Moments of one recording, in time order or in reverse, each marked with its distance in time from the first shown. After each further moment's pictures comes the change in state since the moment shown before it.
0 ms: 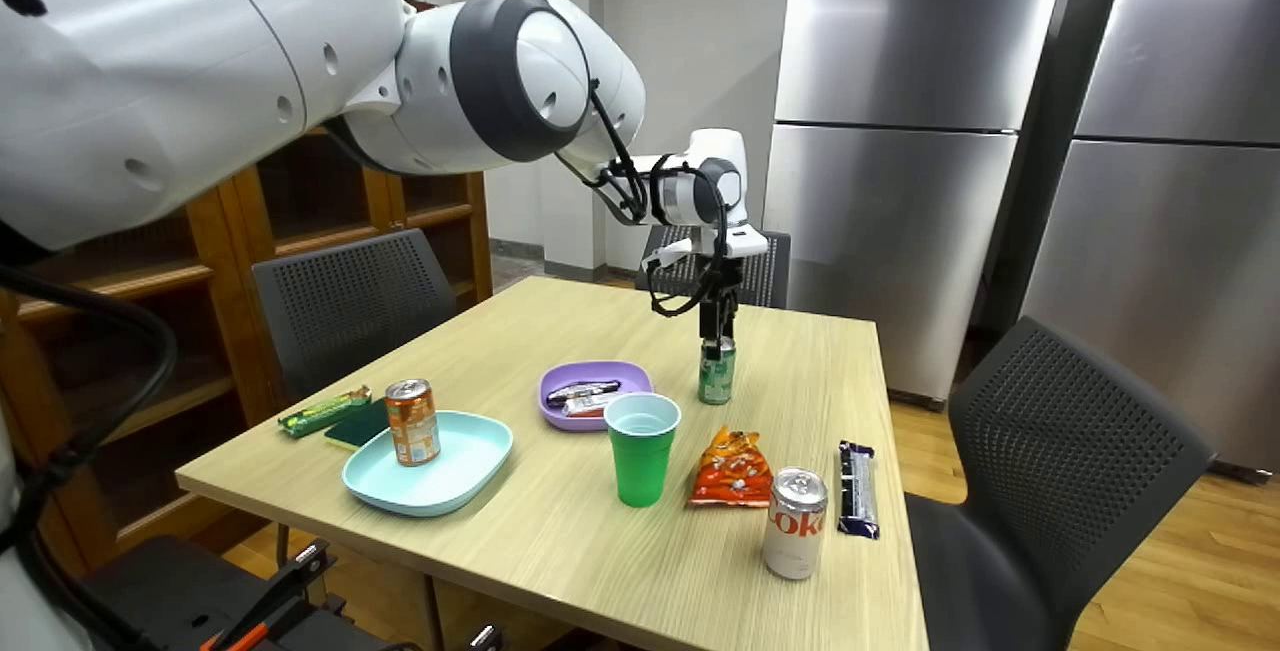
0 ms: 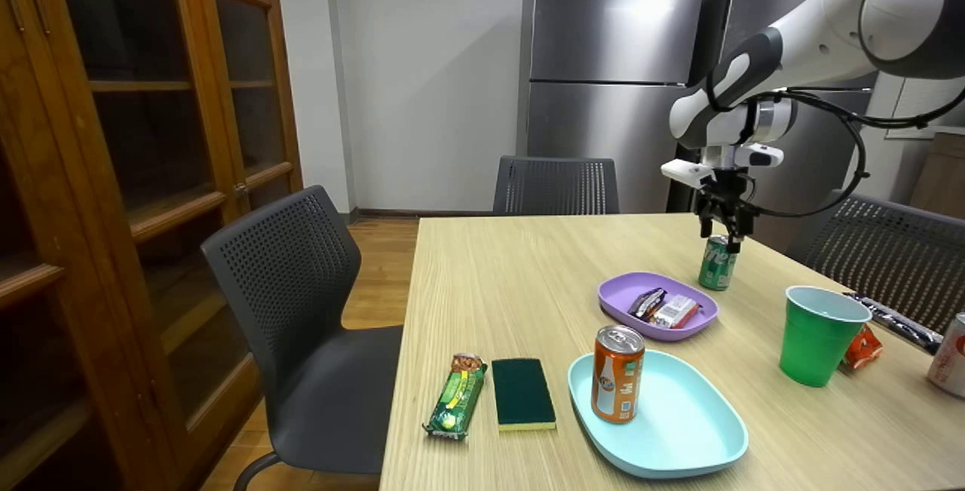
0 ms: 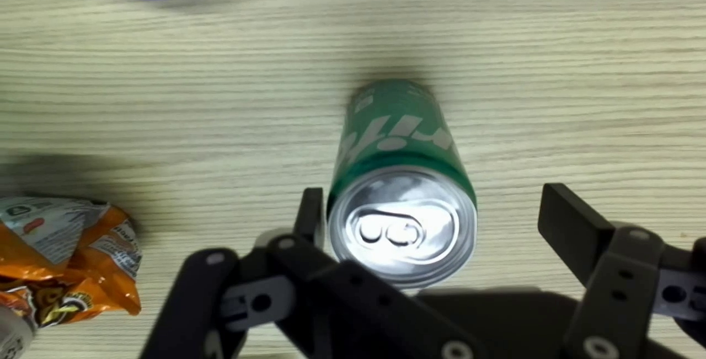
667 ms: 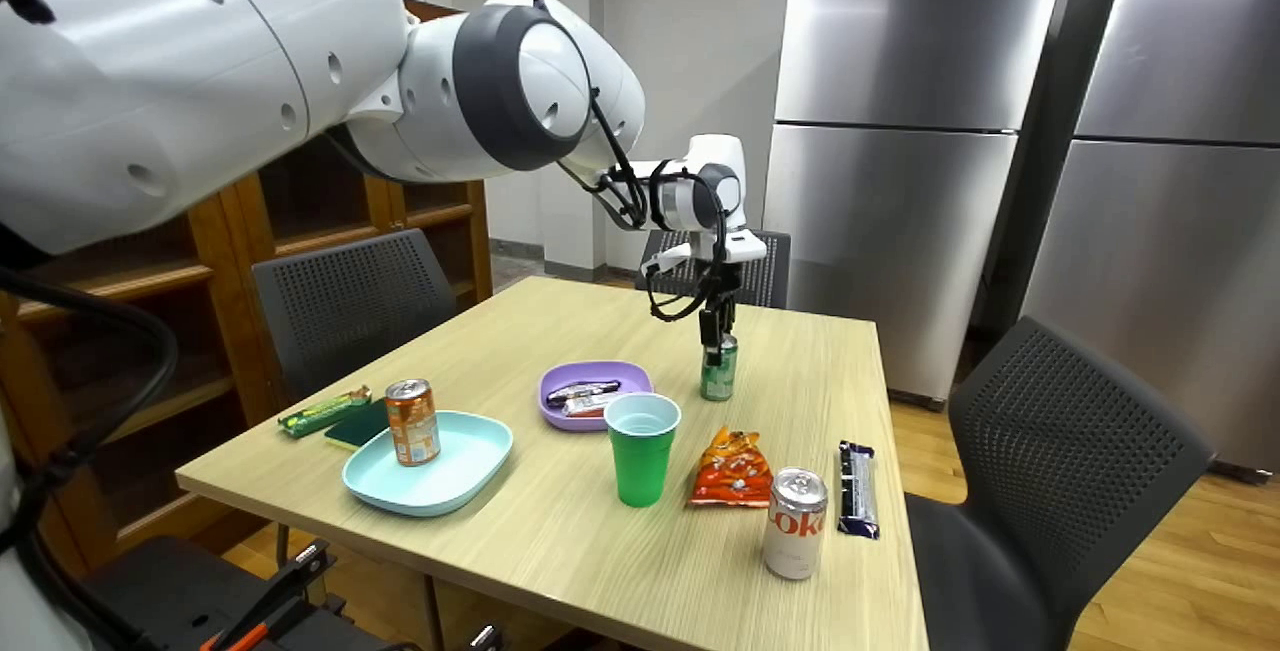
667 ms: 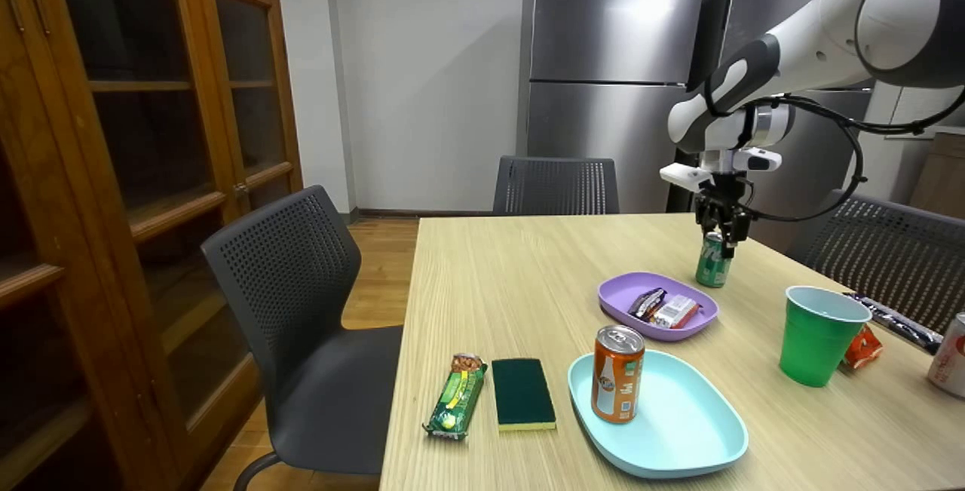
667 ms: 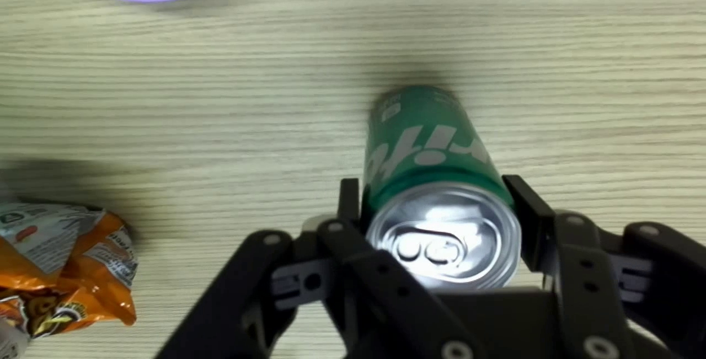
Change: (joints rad) arm 0.000 0.019 0.000 0.016 0.000 -0.003 0.000
